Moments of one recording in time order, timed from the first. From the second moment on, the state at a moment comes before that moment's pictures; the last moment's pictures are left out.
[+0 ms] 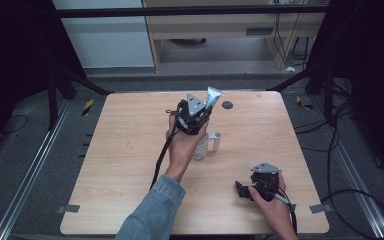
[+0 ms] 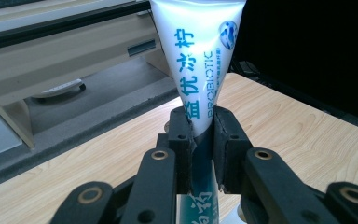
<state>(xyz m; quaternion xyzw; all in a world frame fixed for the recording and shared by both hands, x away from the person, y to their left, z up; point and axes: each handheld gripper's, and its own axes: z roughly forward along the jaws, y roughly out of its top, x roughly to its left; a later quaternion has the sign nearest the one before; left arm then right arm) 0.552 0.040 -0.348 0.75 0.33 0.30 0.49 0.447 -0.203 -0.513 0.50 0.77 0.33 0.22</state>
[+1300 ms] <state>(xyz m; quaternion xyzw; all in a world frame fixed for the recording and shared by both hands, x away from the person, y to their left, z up) 0.558 0.048 -0.385 0.74 0.35 0.29 0.50 0.447 -0.203 -0.513 0.50 0.77 0.33 0.22</state>
